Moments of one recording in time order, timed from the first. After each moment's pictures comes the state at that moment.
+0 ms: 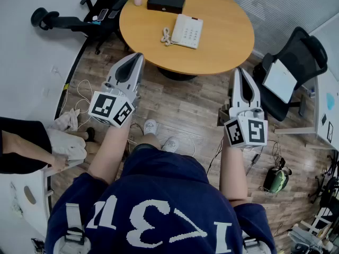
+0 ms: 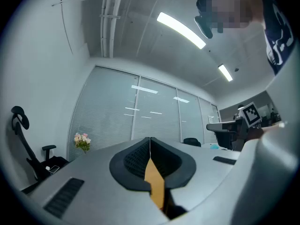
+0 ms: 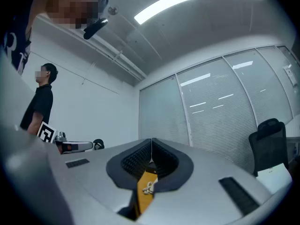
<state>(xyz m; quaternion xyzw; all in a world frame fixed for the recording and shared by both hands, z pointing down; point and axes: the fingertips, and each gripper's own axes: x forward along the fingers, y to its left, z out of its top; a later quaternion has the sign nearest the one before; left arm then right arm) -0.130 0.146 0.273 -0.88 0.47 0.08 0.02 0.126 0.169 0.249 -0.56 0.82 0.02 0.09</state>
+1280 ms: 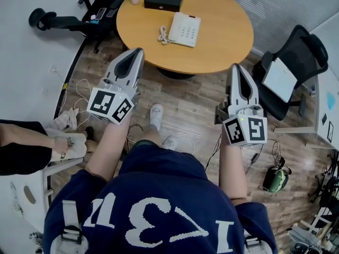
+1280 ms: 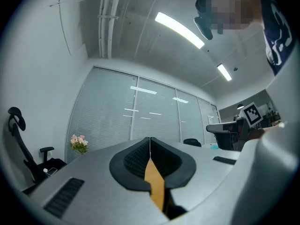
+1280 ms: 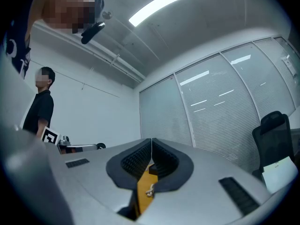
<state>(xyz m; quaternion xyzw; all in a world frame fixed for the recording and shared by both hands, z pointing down) -0.111 0.131 0.265 -0.88 0.47 0.08 0.03 0.133 0.157 0.247 -0.54 0.83 0.01 0.11</state>
